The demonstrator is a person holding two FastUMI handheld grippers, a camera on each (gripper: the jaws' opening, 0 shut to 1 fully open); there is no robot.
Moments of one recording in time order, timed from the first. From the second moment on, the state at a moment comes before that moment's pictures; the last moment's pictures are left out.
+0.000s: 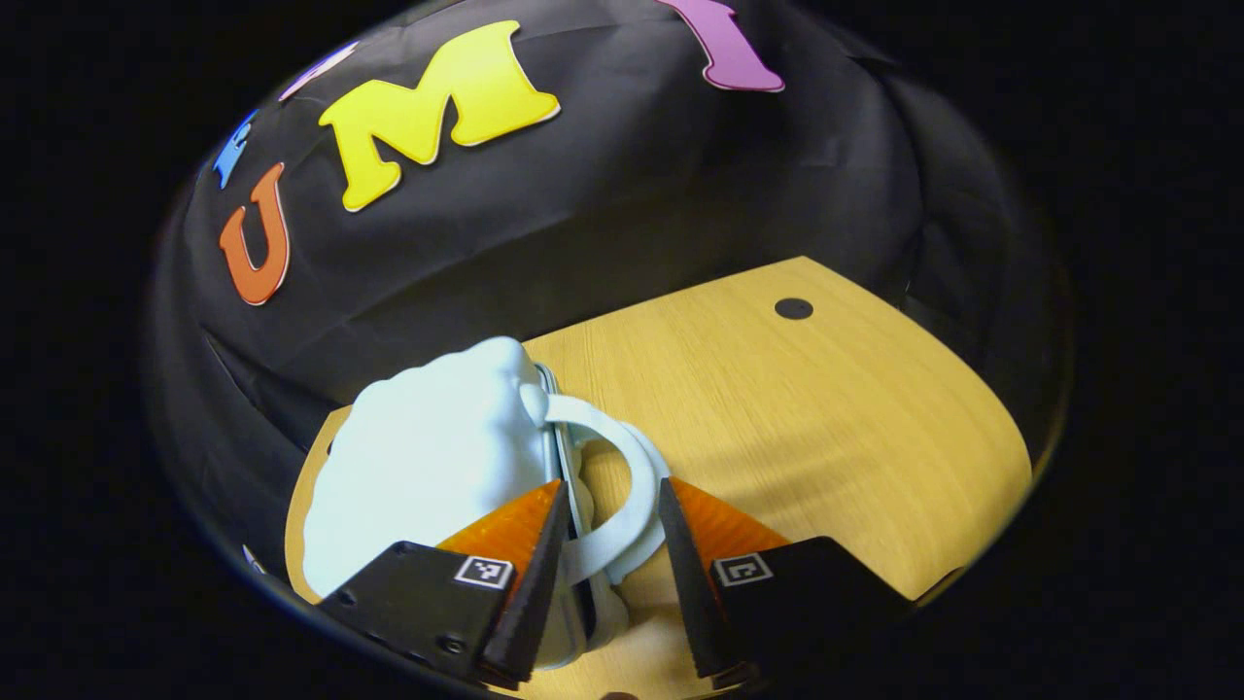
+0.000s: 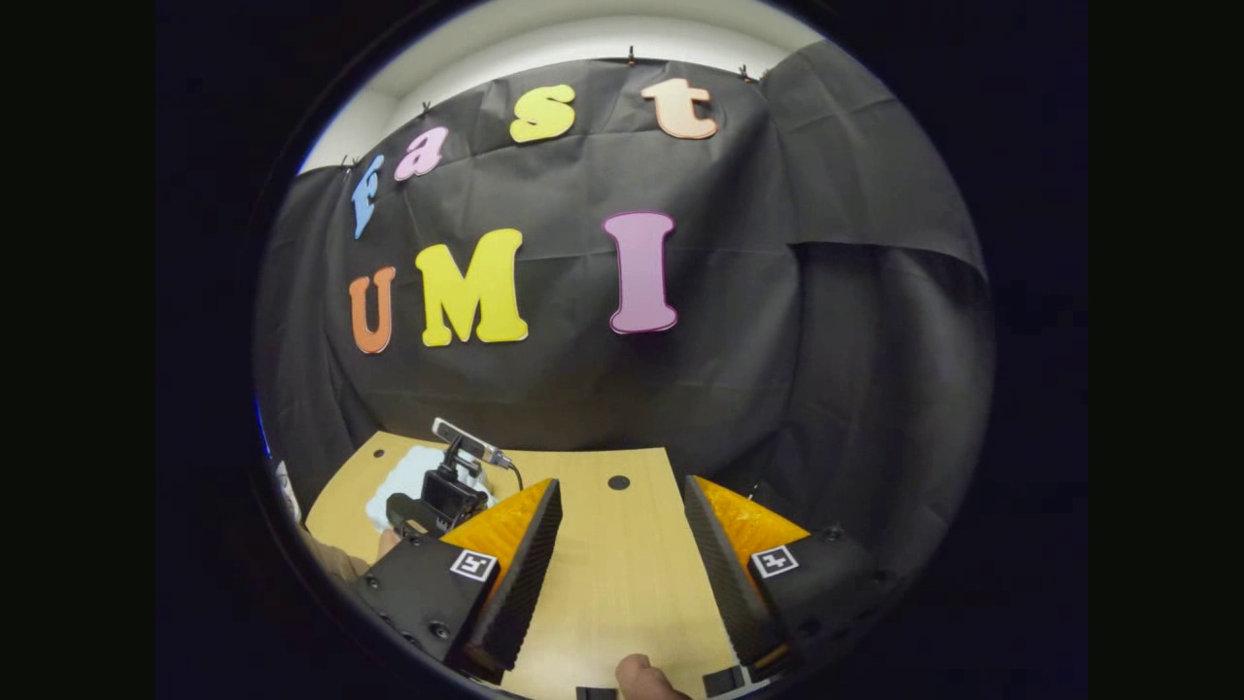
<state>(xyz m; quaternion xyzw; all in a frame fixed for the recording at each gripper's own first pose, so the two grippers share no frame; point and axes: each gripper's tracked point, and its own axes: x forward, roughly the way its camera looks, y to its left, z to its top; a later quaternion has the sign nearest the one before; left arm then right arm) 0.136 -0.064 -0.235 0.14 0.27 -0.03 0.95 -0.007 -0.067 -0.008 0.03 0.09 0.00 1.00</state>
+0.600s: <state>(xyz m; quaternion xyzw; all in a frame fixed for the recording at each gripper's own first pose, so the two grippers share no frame) 0.023 0.040 0.019 0.03 0.05 0.00 1.00 0.006 0.037 0.026 0.03 0.03 0.00 1.00</state>
